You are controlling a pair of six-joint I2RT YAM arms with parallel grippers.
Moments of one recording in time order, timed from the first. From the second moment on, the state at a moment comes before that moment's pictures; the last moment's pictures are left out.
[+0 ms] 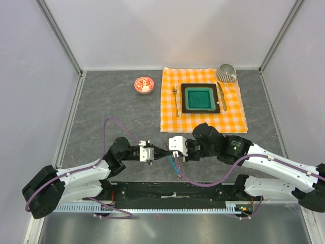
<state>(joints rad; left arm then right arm) -0.86 1.01 0.26 0.83 0.72 0.27 1.07 1.02 0.94 -0.60 -0.24 -0.49</state>
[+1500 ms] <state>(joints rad) -0.86 1.02 0.26 0.86 0.74 0.22 1.07 1.02 0.94 -0.56 -0.28 -0.45</state>
